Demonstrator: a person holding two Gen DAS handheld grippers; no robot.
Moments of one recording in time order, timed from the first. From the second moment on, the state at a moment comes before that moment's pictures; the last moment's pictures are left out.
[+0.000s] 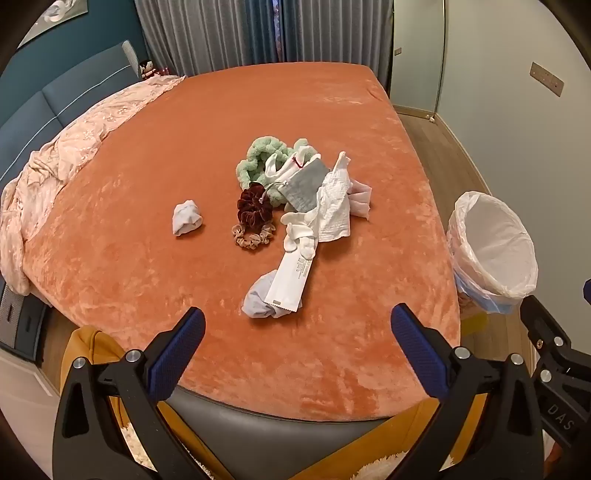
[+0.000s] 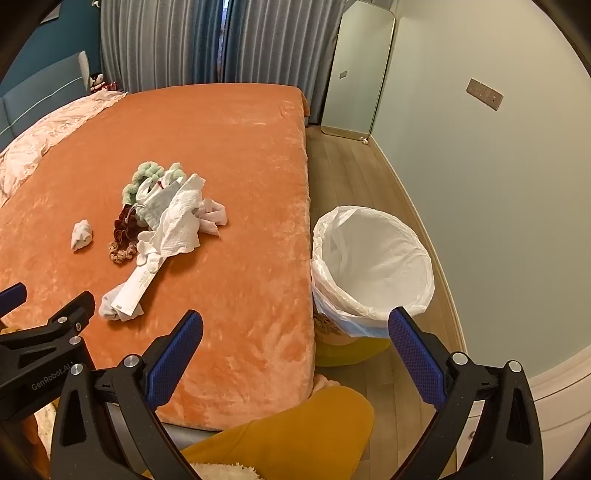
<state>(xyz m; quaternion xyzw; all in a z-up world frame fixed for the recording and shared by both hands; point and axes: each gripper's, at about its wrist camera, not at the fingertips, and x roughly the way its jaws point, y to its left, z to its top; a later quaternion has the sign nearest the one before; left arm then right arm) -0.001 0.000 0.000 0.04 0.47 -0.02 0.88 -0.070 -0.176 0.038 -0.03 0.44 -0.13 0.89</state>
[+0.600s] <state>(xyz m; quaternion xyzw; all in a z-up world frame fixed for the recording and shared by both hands) -0.006 -0.007 0.006 0.03 0.47 -0.03 0.88 -0.070 -0.173 0.047 -0.03 0.44 -0.13 0.89</state>
